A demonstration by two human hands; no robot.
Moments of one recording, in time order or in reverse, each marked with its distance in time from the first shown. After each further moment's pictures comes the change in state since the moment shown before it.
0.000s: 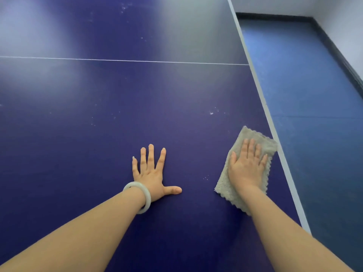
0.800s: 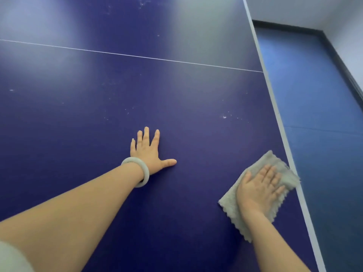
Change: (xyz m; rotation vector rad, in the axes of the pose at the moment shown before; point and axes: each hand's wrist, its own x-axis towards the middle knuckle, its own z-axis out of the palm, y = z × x) left_hand 0.031 -0.046 -0.038 -0.143 0.129 -0.070; right_hand -0.048 -0.005 0.006 0.028 0.044 0.223
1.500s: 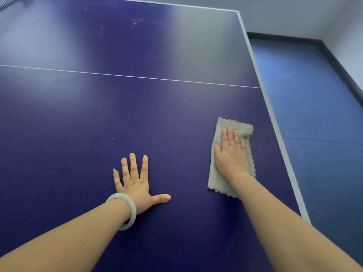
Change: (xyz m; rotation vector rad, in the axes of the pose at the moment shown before) left_hand 0.018 0.019 0.011 0.031 -0.143 -0.136; right_hand 0.140 -0.116 -0.009 -0.039 -0.051 -0.570
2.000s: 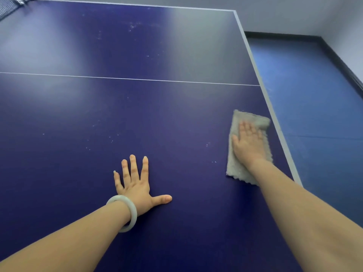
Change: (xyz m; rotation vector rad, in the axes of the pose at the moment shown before) left_hand -0.004 0.002 -0.003 -0.004 0.006 0.002; right_hand 0.030 0.043 -0.023 0.027 -0.021 0.074
